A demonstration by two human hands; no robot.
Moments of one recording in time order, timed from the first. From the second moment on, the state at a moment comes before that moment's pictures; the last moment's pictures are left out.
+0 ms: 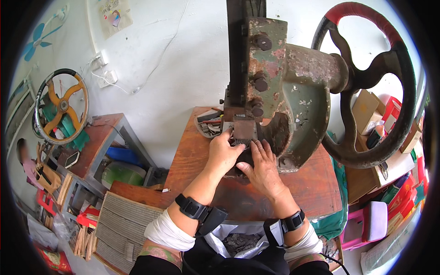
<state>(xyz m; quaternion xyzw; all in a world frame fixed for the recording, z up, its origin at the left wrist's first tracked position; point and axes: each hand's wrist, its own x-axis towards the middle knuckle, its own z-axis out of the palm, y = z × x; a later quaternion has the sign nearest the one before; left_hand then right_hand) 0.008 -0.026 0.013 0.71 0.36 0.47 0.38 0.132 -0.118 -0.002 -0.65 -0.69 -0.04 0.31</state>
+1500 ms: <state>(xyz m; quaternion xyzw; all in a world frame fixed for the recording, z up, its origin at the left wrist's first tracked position) -0.003 -0.004 -0.016 0.83 0.30 0.43 0.18 0.144 -0.077 0.008 -0.59 -0.63 0.08 0.50</state>
